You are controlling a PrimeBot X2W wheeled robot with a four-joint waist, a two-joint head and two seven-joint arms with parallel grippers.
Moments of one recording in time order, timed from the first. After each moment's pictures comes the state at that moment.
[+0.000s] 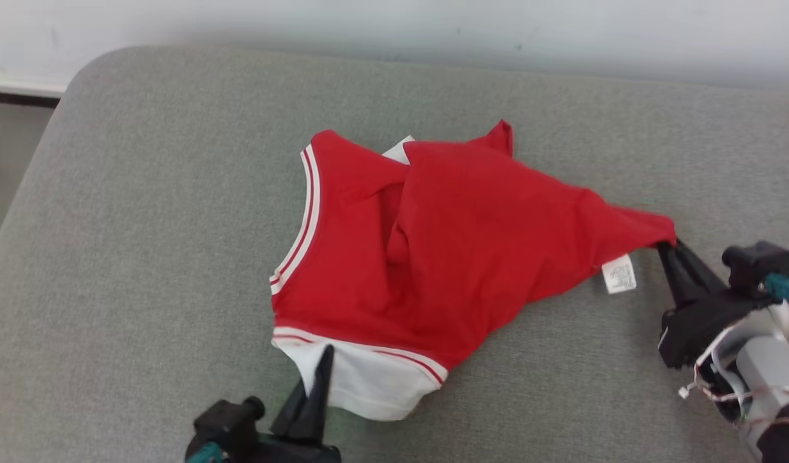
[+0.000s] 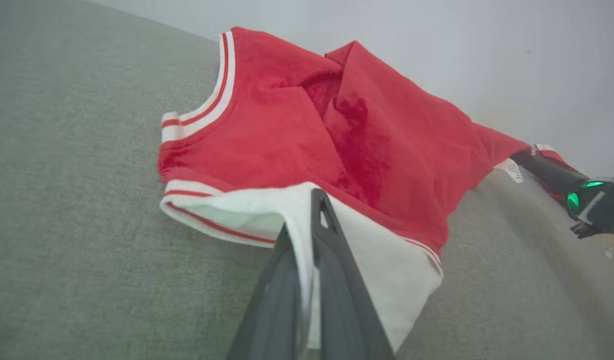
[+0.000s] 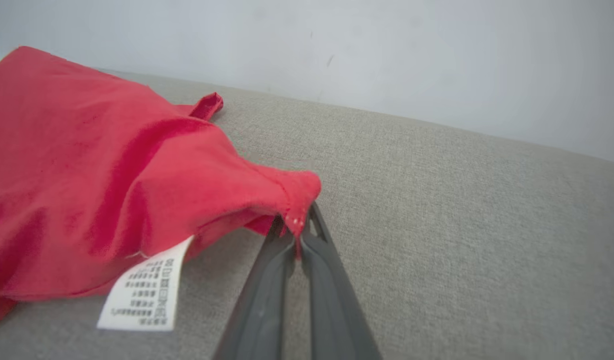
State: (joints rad) left arm -0.14 0.08 -0.37 0.28 -0.49 -0.13 -0.26; right arm -0.60 -0.48 0.51 0.75 0.58 0.13 -0.26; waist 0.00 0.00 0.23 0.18
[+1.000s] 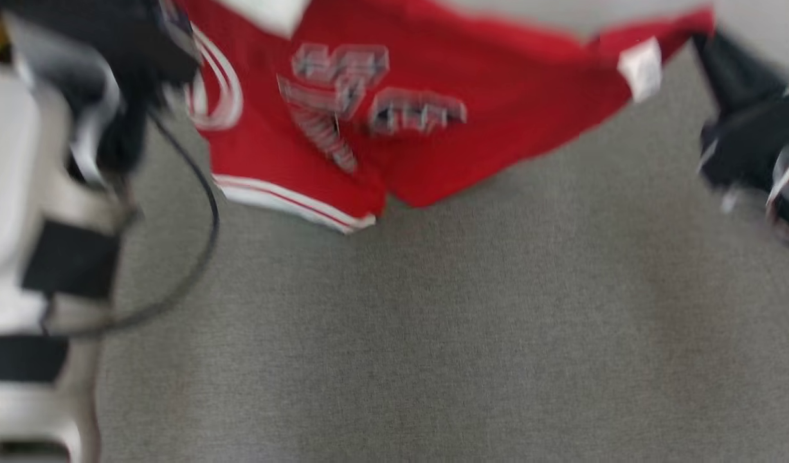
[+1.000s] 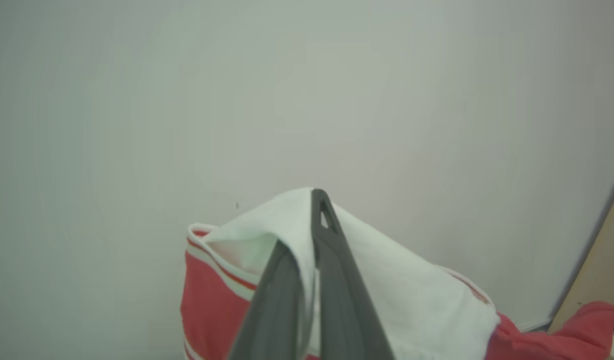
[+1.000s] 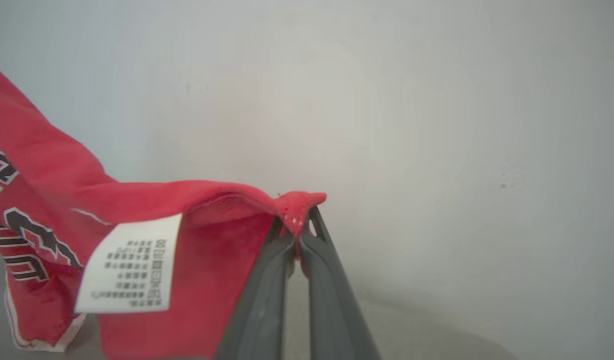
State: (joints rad) left arm -1.07 0.23 -0.22 0.39 -0.65 -0.11 0.07; right arm -0.89 -0.61 0.50 0.38 0.62 0.13 0.00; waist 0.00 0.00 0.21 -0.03
